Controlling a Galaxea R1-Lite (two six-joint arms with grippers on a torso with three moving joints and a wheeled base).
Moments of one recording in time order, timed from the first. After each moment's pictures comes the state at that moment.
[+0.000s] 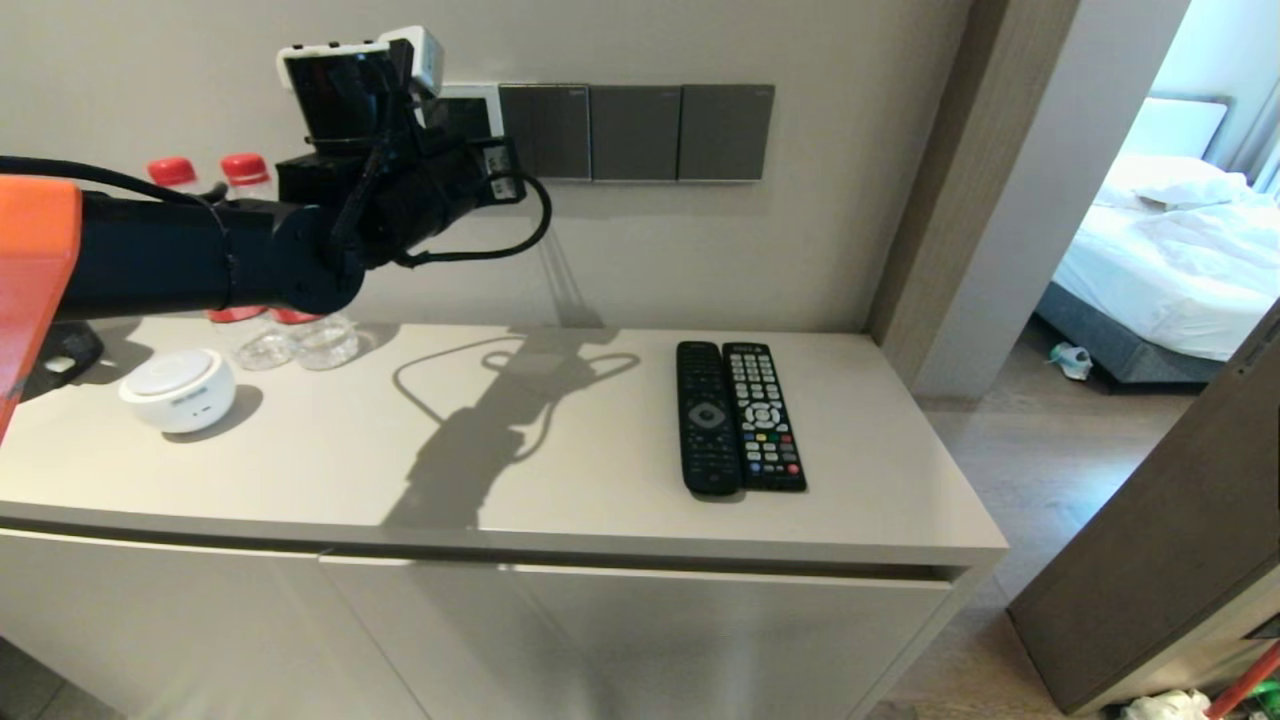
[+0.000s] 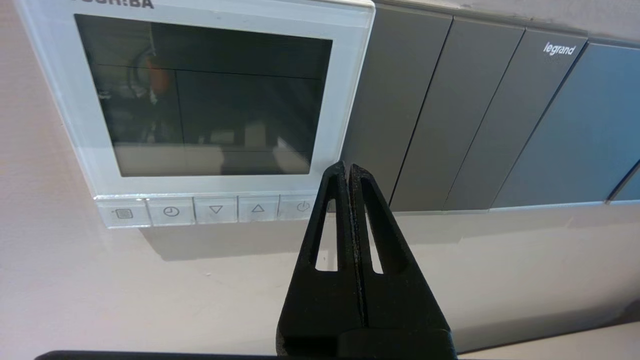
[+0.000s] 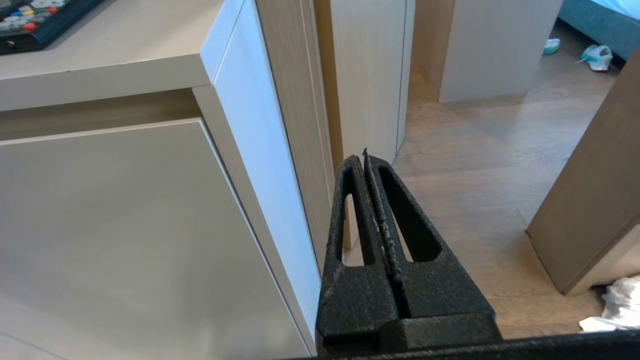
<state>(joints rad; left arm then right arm) -0.35 2.05 -1.75 -0.43 0.07 -0.13 0.00 0.00 0.00 0.00 -0.02 0.03</state>
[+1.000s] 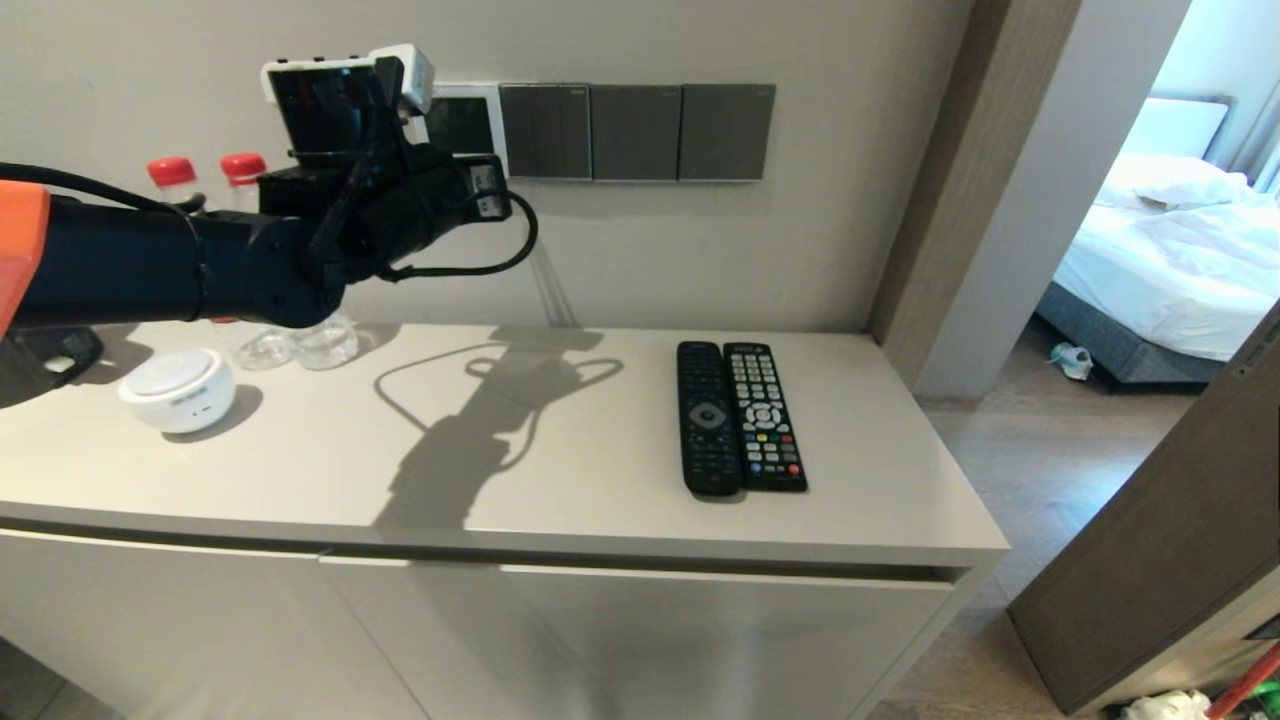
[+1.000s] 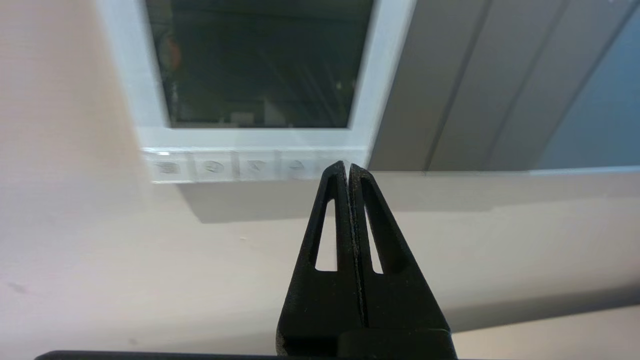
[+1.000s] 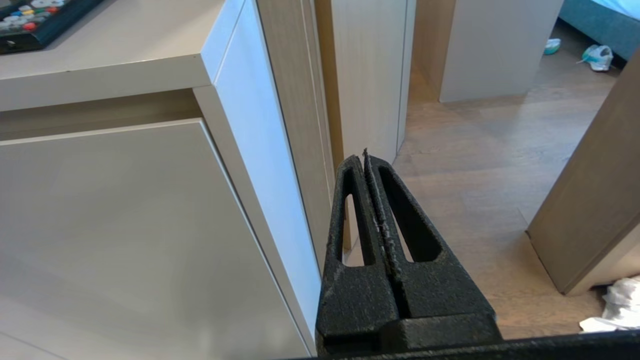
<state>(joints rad) -0.36 2.00 -1.65 -0.44 0.07 -0.10 0.00 0.00 0.00 0.00 -0.02 0.03</state>
